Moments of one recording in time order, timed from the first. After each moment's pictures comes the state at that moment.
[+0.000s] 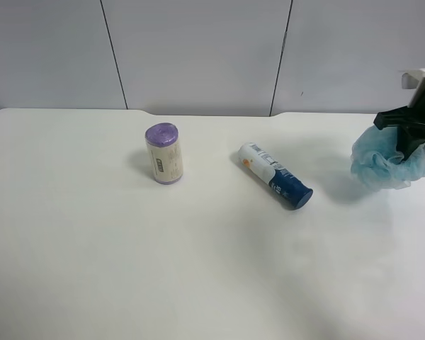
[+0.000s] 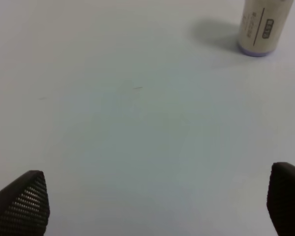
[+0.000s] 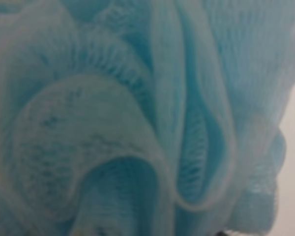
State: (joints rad) left arm -0.04 0.00 -0.51 -0.06 1.06 0.12; right arm -0.14 1.78 -1.31 0.02 1.12 -0.21
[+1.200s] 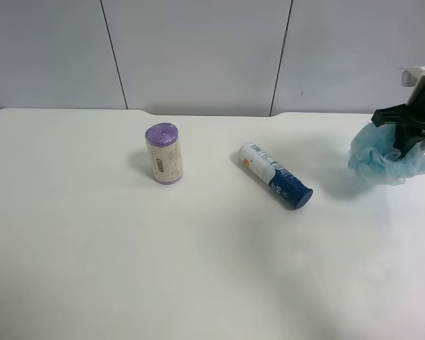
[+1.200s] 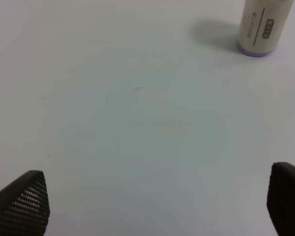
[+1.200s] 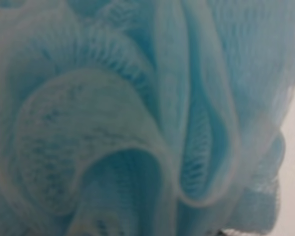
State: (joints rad) left arm -0.04 0.00 -0.51 -0.06 1.06 0.12; right arm -0.14 1.79 -1.31 0.03 1.08 -0.19
